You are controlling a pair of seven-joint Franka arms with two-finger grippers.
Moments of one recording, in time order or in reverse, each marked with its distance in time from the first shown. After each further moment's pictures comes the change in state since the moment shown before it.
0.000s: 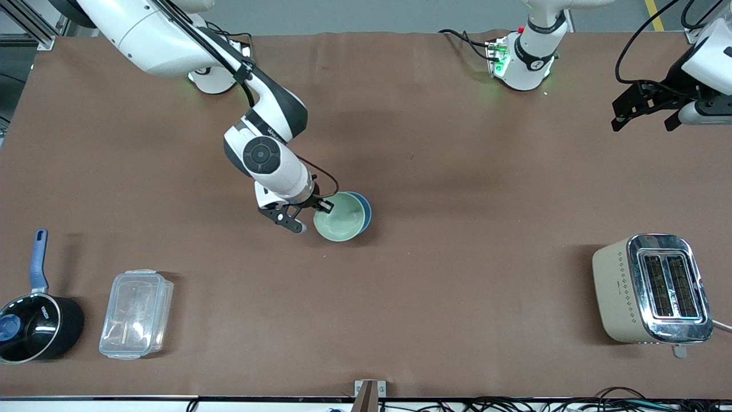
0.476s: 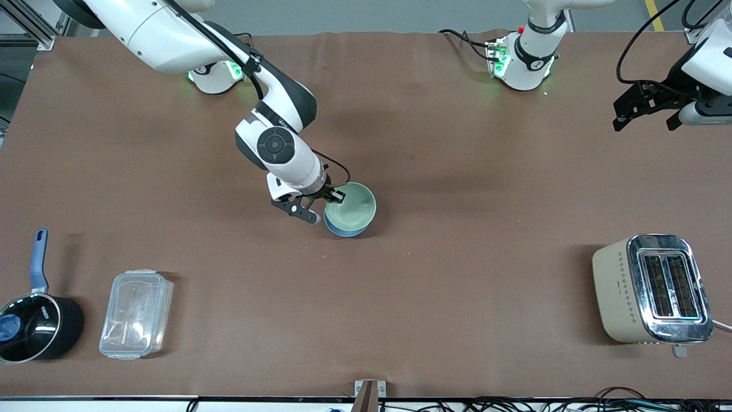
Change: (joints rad) left arm 0.001 0.000 0.000 0.000 0.007 -0.001 -0.002; right arm 0.012 0.008 0.027 -0.009 -0.016 -0.002 0.002
